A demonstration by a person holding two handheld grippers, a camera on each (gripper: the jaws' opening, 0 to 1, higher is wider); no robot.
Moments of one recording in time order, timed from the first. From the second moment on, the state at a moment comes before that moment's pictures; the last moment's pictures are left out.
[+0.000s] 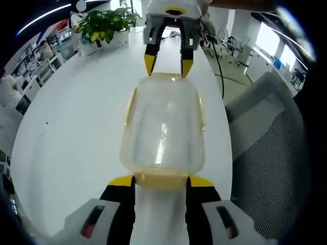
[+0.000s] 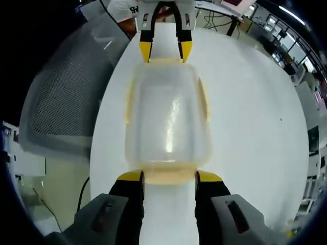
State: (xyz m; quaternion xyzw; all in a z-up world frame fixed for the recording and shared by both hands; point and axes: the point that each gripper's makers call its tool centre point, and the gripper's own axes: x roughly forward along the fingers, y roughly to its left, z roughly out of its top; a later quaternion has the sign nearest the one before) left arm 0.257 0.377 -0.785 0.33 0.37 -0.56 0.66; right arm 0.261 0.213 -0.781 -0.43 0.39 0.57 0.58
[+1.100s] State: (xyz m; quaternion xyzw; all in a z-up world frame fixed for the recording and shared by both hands) left arm 0.255 0.377 -0.791 0.35 0.35 -0.57 0.65; right arm 0.249 0.207 -0.792 -0.45 0.38 0.59 0.56
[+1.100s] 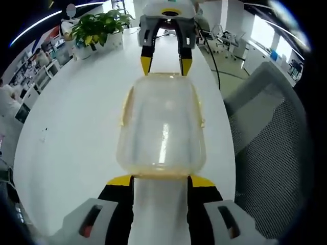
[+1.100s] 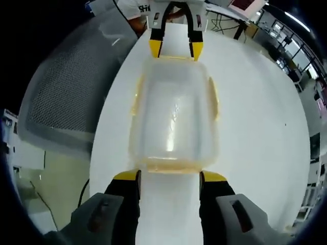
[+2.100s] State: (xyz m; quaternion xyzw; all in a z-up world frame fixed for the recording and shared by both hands) left arm 0.260 0.378 -0.767 0.06 0.43 -0.48 0.76; right arm 0.256 0.213 -0.763 -0.19 0.44 0.49 0.73
